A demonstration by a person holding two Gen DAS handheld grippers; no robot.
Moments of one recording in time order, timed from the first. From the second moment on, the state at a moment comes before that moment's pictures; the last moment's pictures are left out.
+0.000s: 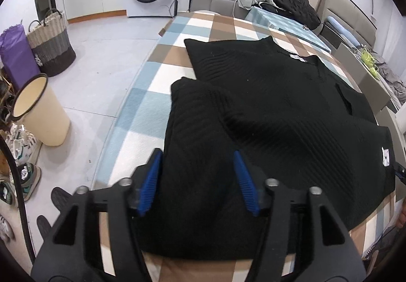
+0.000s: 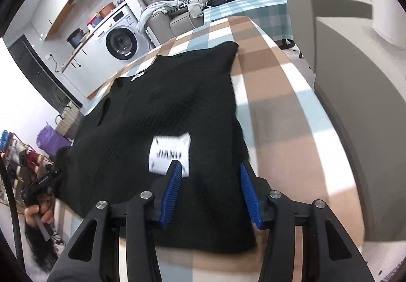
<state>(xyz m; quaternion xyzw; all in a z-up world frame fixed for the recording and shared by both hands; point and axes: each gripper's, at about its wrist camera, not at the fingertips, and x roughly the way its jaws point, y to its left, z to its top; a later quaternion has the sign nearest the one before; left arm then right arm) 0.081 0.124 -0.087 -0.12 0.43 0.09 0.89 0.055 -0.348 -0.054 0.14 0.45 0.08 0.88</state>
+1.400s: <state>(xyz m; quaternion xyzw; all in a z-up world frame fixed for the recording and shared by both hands) 0.010 0.135 -0.081 -0.16 0.40 0.10 0.90 0.009 -0.348 -0.050 0.13 0.39 0.12 0.90</state>
